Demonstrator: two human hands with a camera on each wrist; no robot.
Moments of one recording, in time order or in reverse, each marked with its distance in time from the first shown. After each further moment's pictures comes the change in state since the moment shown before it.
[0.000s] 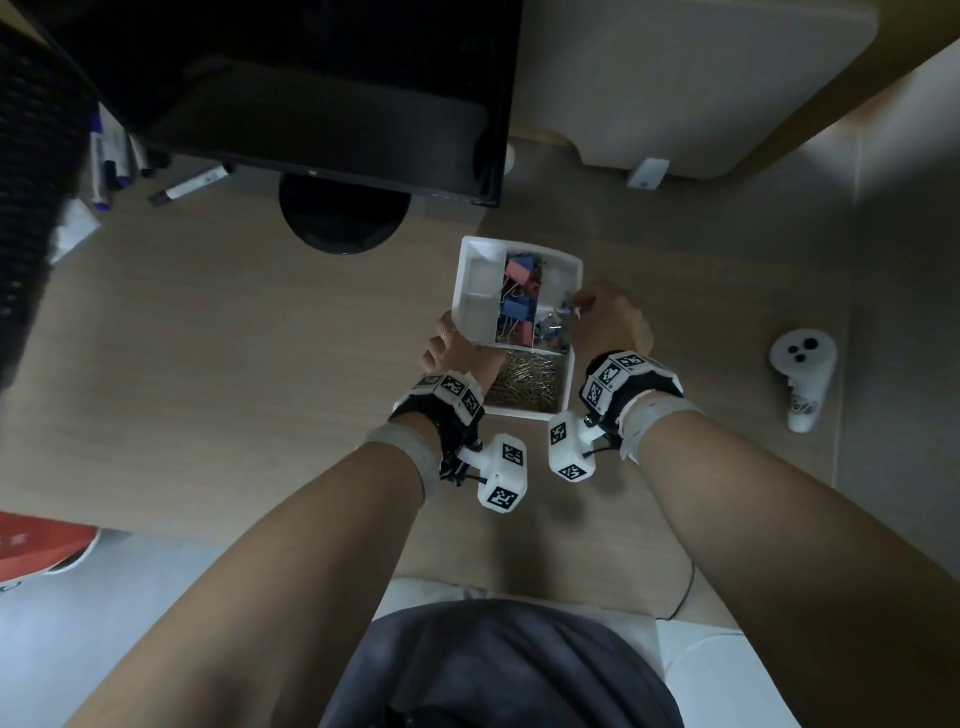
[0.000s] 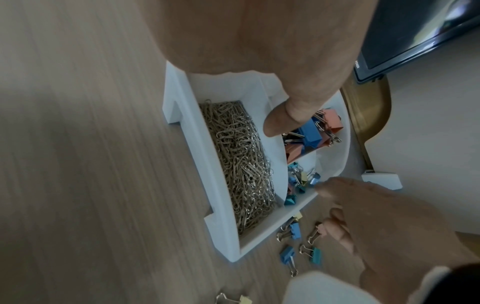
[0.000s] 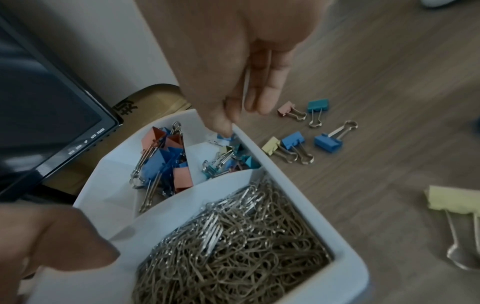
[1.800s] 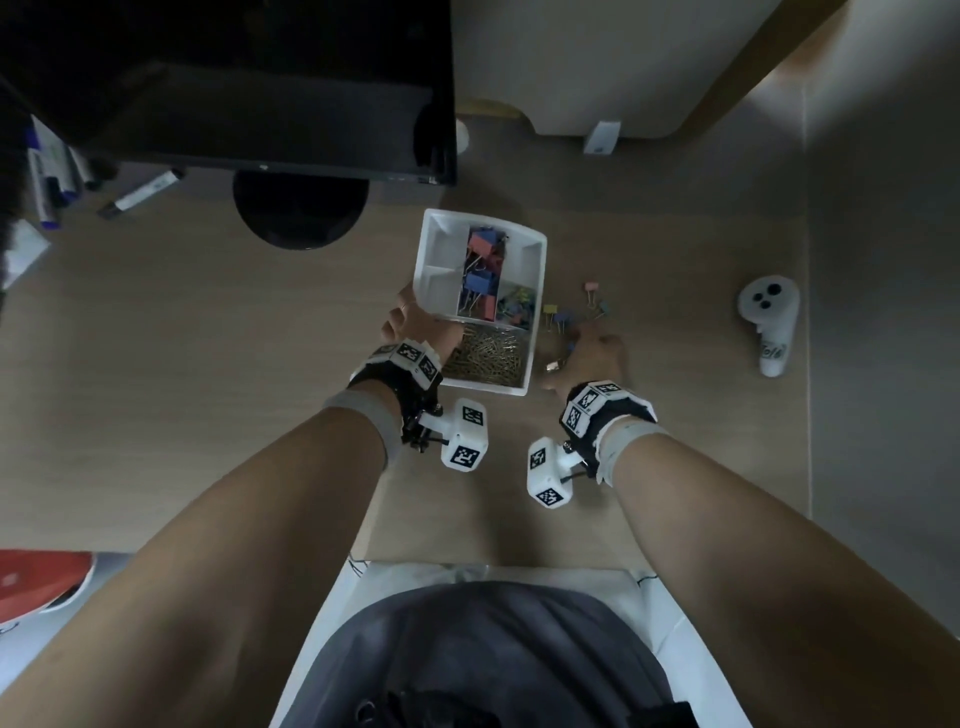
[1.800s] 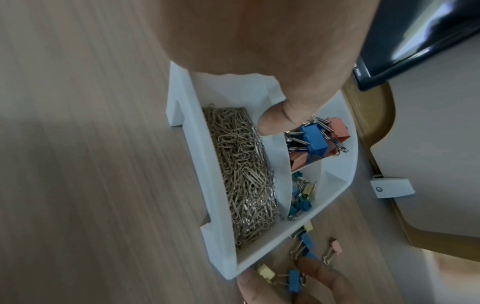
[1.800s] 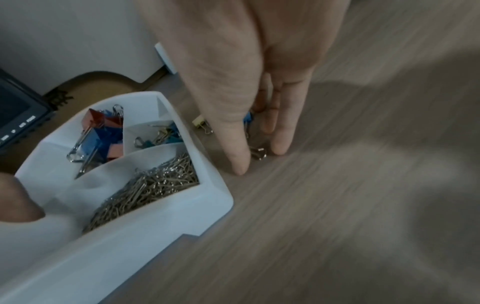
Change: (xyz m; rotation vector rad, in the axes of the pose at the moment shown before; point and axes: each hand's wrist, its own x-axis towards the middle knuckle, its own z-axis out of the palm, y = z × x) left_hand 0.018 -0.003 -0.014 0.151 -0.002 0.046; right_hand -0.062 0.047 0.019 0.053 -0.236 0.255
